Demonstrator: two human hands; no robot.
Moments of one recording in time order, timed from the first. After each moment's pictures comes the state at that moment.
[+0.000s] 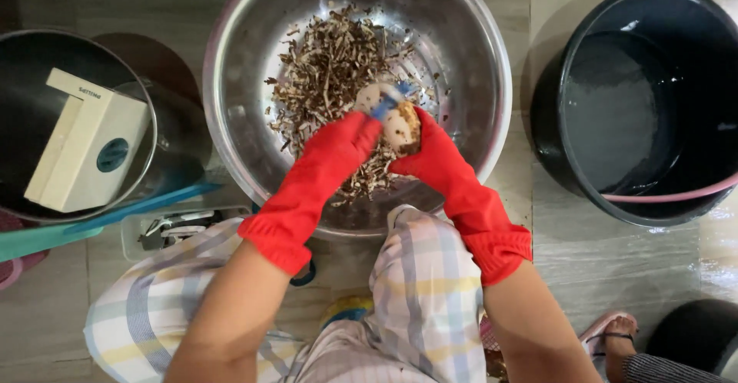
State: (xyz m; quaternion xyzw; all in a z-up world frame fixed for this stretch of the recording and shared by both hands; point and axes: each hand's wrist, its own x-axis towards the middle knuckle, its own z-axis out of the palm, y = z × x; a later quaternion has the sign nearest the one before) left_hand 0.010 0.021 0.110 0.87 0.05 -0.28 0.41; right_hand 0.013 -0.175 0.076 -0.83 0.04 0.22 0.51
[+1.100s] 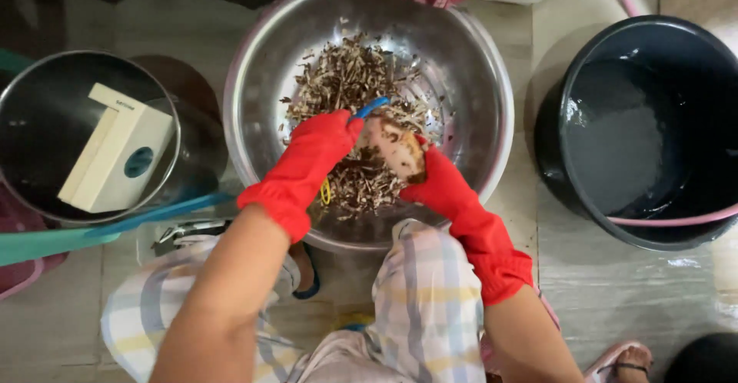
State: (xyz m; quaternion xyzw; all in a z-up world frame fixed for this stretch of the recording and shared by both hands) left_hand 0.064 0.056 0.057 0.93 0.00 -0.30 0.22; right_hand -0.003 -0.182 0.073 -0.83 0.01 0.25 0.50
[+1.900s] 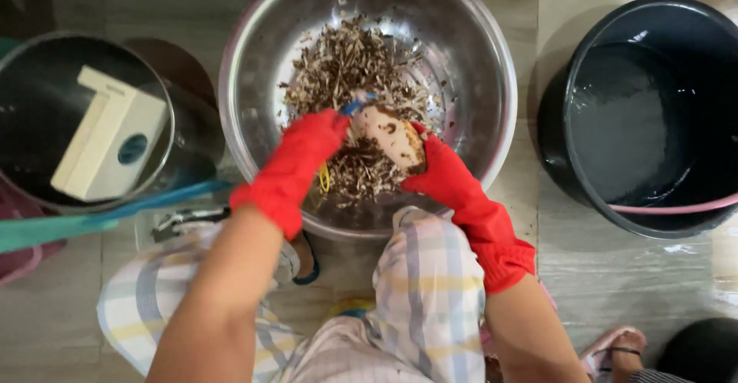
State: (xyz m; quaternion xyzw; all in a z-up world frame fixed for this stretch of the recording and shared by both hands) left_hand 0.032 0.057 0.096 0.91 0.07 -0.34 0.23; right_hand 0.001 -0.195 0.072 -0.84 -0.06 0.22 0.49
